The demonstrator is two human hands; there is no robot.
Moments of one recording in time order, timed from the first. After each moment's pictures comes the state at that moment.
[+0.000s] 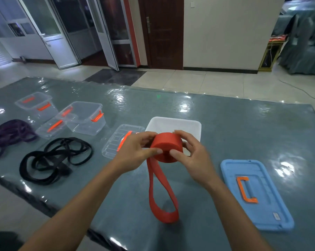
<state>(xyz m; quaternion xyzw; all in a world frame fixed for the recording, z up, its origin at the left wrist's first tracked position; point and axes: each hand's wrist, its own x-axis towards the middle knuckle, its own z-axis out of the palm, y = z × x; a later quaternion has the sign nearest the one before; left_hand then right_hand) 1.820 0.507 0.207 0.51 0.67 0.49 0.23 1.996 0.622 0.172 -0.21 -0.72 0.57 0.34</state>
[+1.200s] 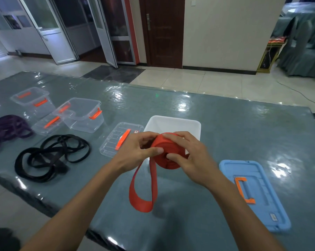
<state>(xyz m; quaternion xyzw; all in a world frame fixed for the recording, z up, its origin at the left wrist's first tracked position) 1.822 0.501 0.215 0.49 0.62 0.53 0.29 1.998 0.623 0.191 -0.13 -0.86 0.37 0.32</state>
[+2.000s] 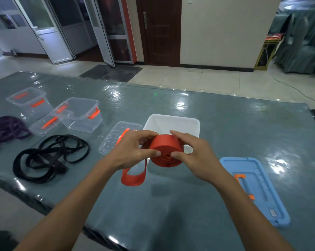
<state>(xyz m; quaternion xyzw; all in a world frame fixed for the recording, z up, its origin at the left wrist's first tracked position) 1.812 0.499 0.220 0.55 0.71 0.40 0.19 2.002 0.631 0.188 -0.19 -0.83 0.44 0.29</state>
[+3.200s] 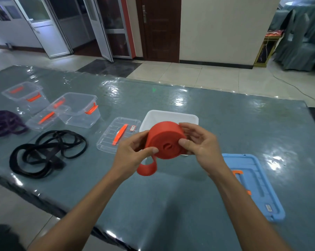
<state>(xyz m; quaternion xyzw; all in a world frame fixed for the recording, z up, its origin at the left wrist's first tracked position) 1.838 0.490 0.184 0.42 0.62 0.62 0.23 2.004 0.636 0.185 -0.20 -0.63 0.67 0.35</state>
